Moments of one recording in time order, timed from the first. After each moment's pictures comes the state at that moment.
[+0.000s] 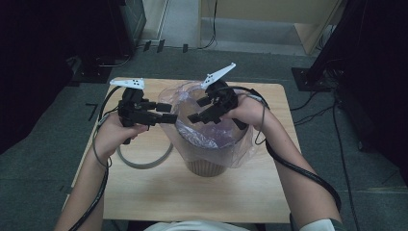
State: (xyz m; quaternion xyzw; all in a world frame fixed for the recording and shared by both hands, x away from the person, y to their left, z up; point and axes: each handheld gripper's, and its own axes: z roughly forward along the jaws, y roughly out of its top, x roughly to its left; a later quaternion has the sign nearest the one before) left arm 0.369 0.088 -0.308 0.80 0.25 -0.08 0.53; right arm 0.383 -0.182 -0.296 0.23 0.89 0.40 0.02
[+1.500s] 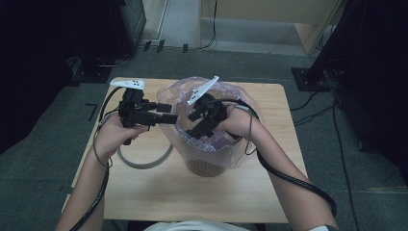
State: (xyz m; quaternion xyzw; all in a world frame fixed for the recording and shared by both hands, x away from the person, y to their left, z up) left arm 0.370 0.089 -0.311 0.80 0.26 -0.08 0.54; right arm 0.361 -0.154 -0.314 0.18 0.92 0.36 -0.02
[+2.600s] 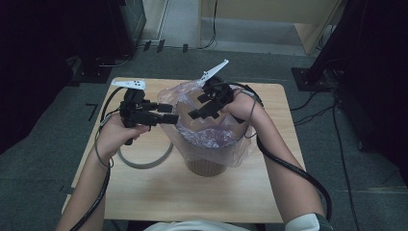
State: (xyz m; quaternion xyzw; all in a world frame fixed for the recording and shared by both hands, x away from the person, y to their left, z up) left arm 0.371 0.087 -0.314 0.80 0.26 -0.09 0.54; right arm 0.407 -0.177 -0.305 0.23 0.90 0.36 0.03
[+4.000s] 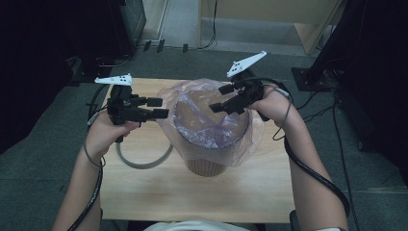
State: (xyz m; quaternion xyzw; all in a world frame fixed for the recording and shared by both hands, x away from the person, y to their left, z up) left arm 0.365 0.111 -0.295 0.79 0.26 -0.05 0.55; right arm 0.378 -0.239 -0.260 0.24 0.88 0.41 0.06
